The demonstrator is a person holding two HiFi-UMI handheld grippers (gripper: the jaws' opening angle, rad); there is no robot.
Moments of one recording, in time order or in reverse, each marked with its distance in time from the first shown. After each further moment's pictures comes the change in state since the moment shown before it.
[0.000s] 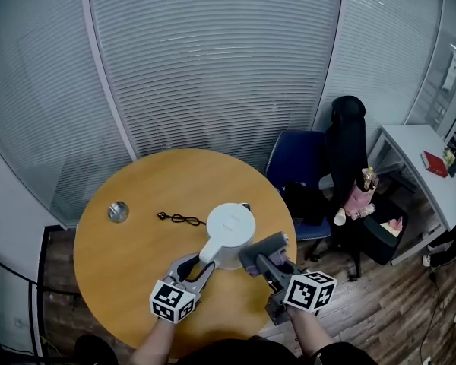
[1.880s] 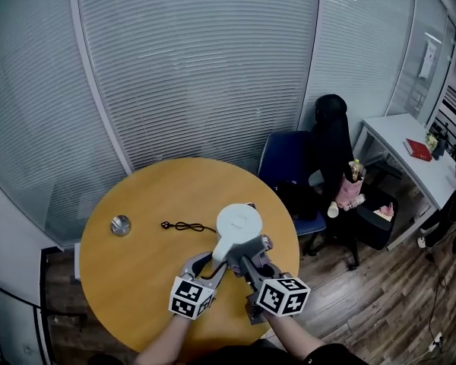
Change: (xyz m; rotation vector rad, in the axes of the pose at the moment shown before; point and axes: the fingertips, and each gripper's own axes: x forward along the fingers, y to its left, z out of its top) left arm 0.001 0.000 0.002 0.084 0.082 -0.089; right arm 0.037 0.050 -0.035 -0.049 -0.117 -0.188
